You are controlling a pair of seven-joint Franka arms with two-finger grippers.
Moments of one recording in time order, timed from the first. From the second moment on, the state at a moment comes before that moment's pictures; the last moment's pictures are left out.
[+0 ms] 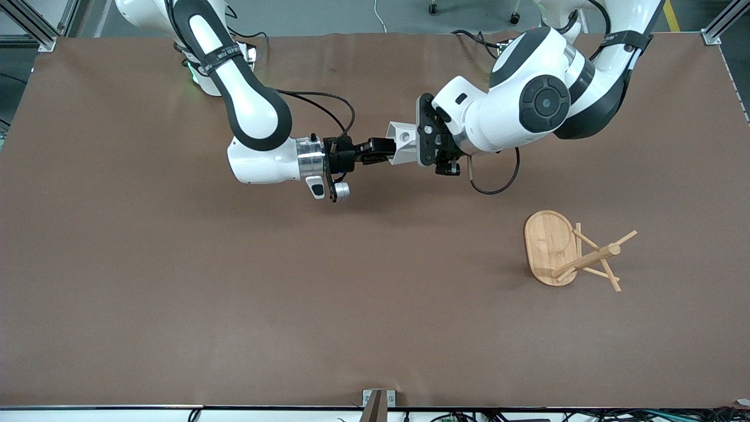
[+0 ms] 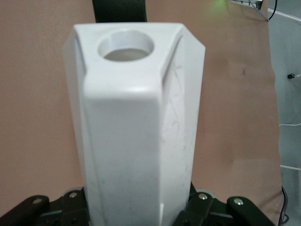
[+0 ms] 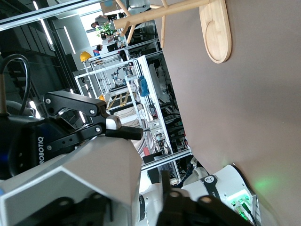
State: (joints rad) left arm -0.05 0.29 -0.59 -1.60 -0.28 1.72 0.96; right arm 0.62 0.37 0.01 -1.87 1.76 2.02 -0.39
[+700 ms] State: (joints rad) left arm 0.04 0.29 -0.58 -1.60 -0.13 1.69 0.93; right arm 0.56 0.36 -0.03 -1.85 1.64 2.04 -0.40
